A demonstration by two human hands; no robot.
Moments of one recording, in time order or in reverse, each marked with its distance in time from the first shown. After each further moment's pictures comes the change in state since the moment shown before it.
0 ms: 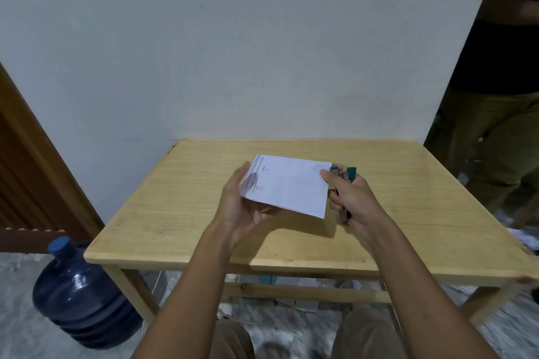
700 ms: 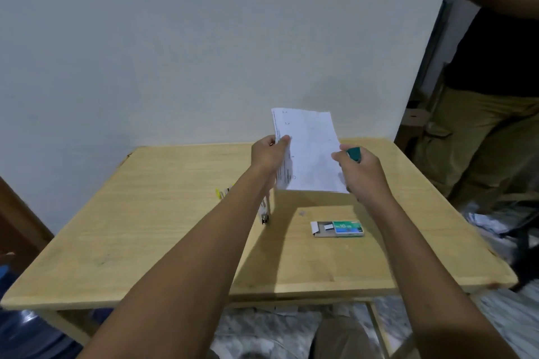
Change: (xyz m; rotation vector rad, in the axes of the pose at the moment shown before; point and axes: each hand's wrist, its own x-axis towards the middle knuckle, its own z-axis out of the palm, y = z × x) left_hand 0.126 -0.003 0.117 0.518 0.204 0.204; right_hand 0.028 -0.046 -0.055 -0.315 0.321 -0.117
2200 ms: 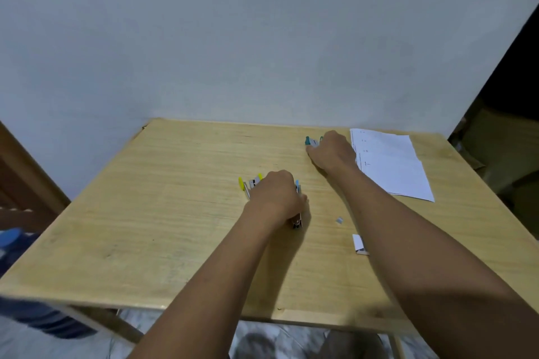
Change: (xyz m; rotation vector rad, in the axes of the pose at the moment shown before) left_hand -0.009 -0.051 -0.048 1.206 -0.146 0.025; right_hand 0.119 0.044 0.136 -0.856 -0.128 -0.094
